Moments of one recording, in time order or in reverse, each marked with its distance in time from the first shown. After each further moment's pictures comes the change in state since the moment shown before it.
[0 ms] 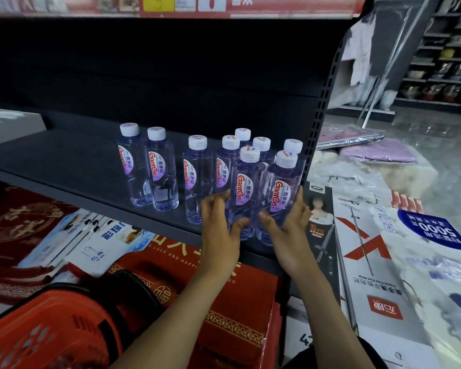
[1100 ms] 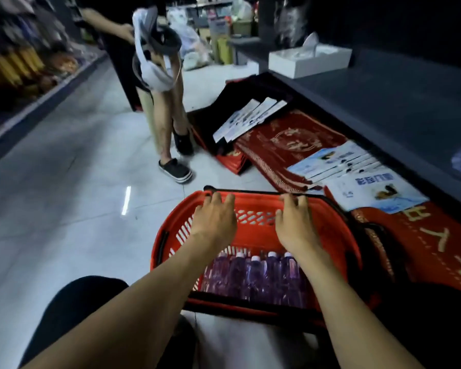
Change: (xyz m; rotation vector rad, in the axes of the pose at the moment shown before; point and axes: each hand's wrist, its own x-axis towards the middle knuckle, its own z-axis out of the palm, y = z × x) left_hand -0.211 -0.070 -0.399 1.292 0.060 -0.840; right_hand -0.192 -0.075 0.367 -0.405 -0.785 -0.466
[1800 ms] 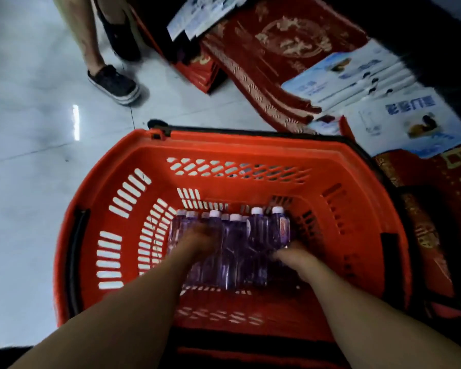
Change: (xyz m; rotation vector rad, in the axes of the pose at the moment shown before) left_hand 0.045 -0.033 0.239 -0.613 -0.788 -0.441; right_hand -0.007 0.157 0.166 0.316 -0.686 0.825
